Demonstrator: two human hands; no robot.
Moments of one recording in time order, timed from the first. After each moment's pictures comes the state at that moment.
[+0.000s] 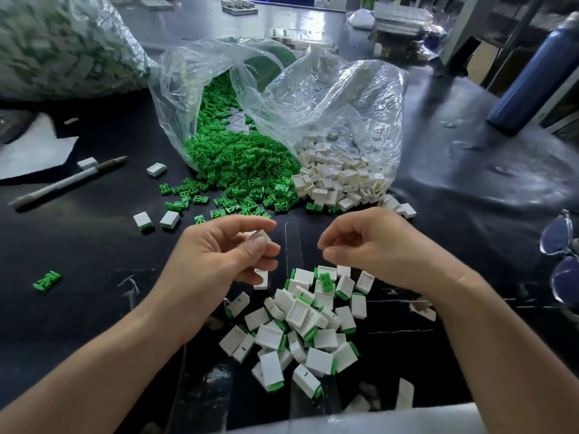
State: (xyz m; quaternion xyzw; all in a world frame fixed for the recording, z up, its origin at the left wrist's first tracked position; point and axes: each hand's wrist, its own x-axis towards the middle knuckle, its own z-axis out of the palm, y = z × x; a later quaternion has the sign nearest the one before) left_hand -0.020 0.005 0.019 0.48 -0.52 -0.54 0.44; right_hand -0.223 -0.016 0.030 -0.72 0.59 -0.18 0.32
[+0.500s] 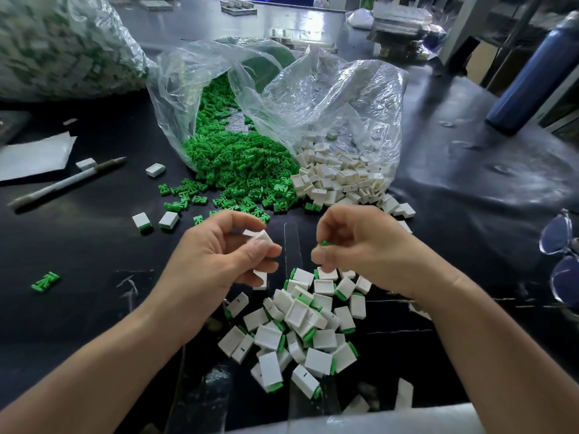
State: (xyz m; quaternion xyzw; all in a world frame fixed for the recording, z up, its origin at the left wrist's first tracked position) left_hand -0.021 0.004 0.017 0.48 -0.51 -0.56 0.43; right_hand -0.212 -0.011 0.033 -0.70 0.54 -0.25 0.40
